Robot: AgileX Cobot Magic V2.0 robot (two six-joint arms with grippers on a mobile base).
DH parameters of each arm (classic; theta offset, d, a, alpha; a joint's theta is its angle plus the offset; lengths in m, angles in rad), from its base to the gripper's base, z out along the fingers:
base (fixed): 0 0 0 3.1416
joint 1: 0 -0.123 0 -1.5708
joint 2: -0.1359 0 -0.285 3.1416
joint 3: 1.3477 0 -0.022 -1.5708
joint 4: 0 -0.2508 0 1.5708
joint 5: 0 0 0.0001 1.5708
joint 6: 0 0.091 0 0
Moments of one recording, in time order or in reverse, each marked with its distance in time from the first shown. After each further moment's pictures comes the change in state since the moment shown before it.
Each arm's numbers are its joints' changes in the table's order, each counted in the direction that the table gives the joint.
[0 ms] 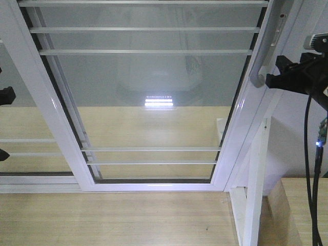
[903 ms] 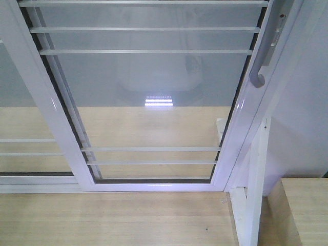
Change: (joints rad) left arm 0.000 0.223 0.000 0.000 0.053 0.000; right arm 0.170 0.487 0.128 -0.047 0.292 -0.016
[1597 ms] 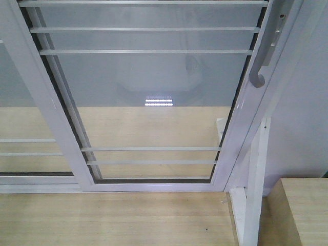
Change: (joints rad) left arm 0.000 0.800 0.330 0.000 0.367 0.000; right arm 0.000 0.800 0.322 0.000 0.223 0.000
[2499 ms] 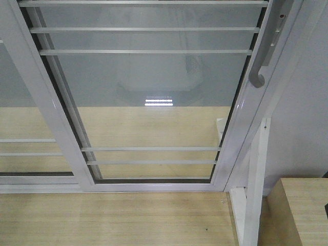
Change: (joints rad) left arm 0.000 0.047 0.178 0.000 0.064 0.000; right arm 0.000 0.124 0.263 0.003 -0.100 0.000
